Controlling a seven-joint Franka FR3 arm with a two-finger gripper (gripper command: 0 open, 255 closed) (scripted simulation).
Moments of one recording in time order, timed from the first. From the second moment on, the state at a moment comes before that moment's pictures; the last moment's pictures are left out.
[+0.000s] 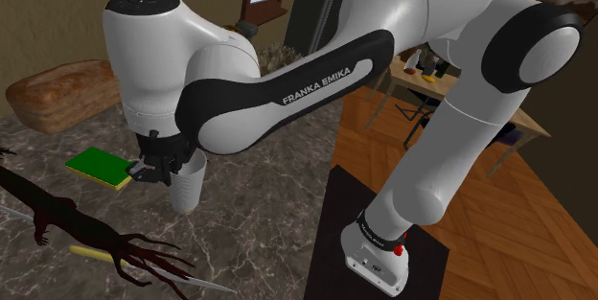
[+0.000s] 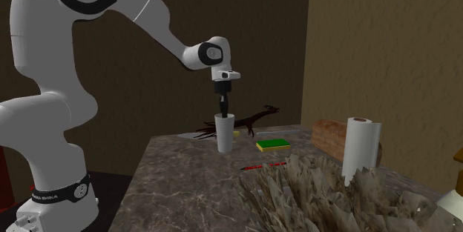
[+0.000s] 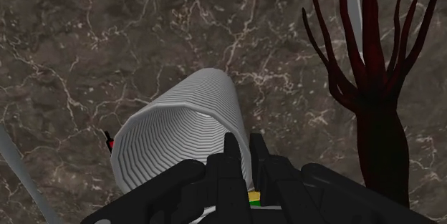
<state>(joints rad) 0.13 0.08 0.71 -2.08 -0.21 2.13 0.82</state>
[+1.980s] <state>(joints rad) 0.12 -0.03 0.71 -1.78 -0.11 1.75 0.71</state>
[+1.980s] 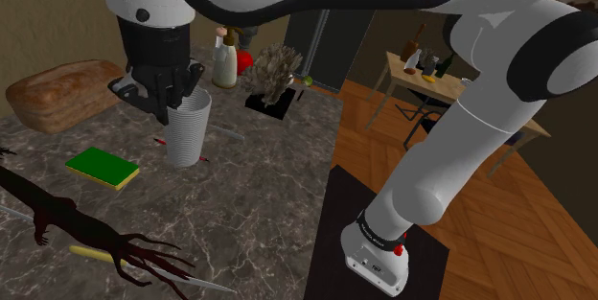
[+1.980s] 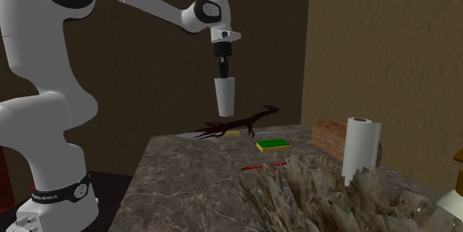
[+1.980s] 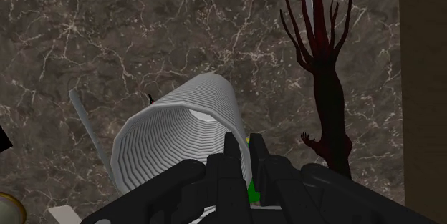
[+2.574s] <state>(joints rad) 0.12 -0.01 0.71 -1.64 -0.12 1.62 0.71</state>
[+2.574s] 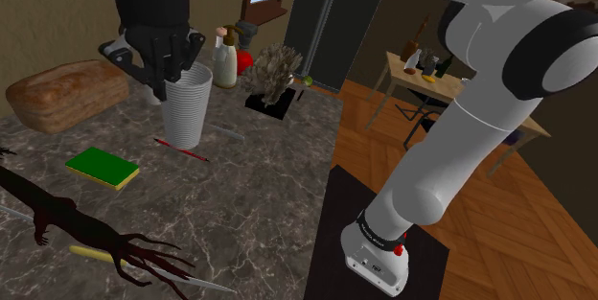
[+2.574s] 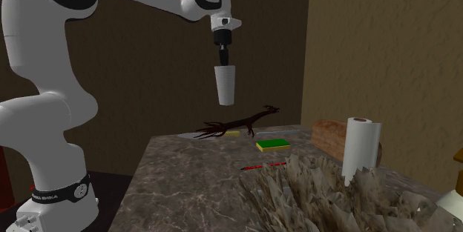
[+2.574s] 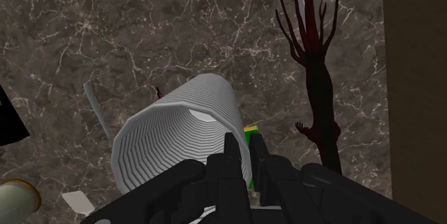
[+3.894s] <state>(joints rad) 0.17 0.12 0.74 -1.24 -0.21 1.32 0.73</state>
